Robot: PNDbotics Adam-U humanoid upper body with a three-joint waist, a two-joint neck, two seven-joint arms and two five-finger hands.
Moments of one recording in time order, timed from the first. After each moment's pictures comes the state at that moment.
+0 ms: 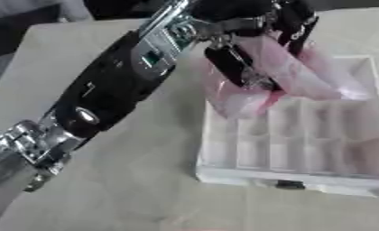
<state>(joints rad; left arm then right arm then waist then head) -0.74 0.63 -0.29 -1.75 -0.33 -0.70 -0.25 -0.37 -0.38 -0.06 -1.88 -0.22 -0.43 0.30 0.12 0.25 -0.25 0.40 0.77</state>
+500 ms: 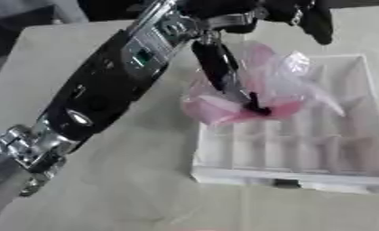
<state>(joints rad) -0.74 0.62 -0.28 -1.76 -0.34 -0.73 -0.26 -0.37 -0.38 -0.06 -1.88 -0.22 -0.43 0.31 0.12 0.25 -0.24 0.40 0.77</state>
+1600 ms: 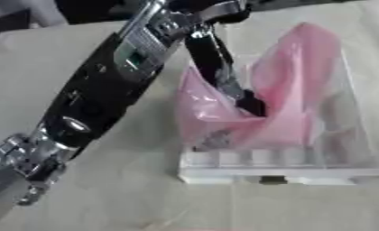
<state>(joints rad) -0.74 0.57 -0.25 -1.78 -0.34 -0.69 -0.22 -0.39 -0.38 -0.04 -1.88 -0.22 -0.43 0.31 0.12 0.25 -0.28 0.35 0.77</state>
